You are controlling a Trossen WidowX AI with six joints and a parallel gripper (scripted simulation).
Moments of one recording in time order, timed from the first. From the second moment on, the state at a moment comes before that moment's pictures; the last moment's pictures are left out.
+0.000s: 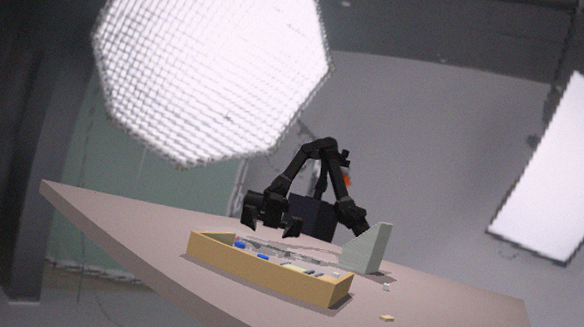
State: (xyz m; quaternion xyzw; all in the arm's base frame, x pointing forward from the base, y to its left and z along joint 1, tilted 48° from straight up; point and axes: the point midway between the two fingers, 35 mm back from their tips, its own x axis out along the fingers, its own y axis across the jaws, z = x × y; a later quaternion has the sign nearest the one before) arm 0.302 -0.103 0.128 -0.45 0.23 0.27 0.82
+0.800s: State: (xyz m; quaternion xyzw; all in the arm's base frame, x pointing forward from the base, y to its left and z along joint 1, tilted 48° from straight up) arm 0.326 0.091 0.070 -0.46 0.32 0.06 0.83
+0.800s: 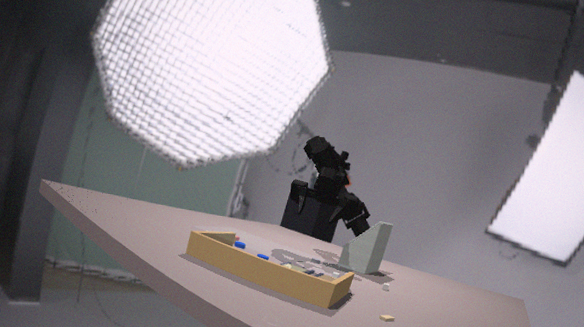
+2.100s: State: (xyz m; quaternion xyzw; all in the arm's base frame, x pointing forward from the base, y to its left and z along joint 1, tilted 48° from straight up) arm 0.325 0.139 0.066 -0.43 0.33 -0.06 0.84
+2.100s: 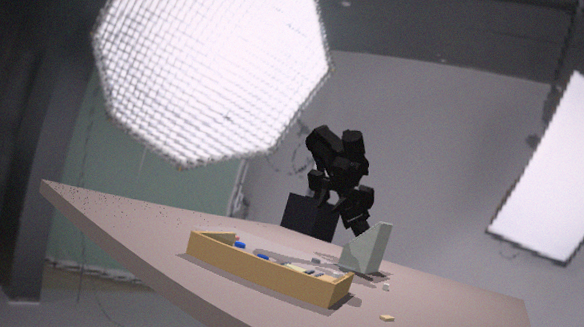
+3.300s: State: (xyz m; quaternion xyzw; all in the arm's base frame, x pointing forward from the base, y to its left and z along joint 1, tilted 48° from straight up) arm 0.384 0.060 0.022 -0.42 0.62 -0.15 0.65
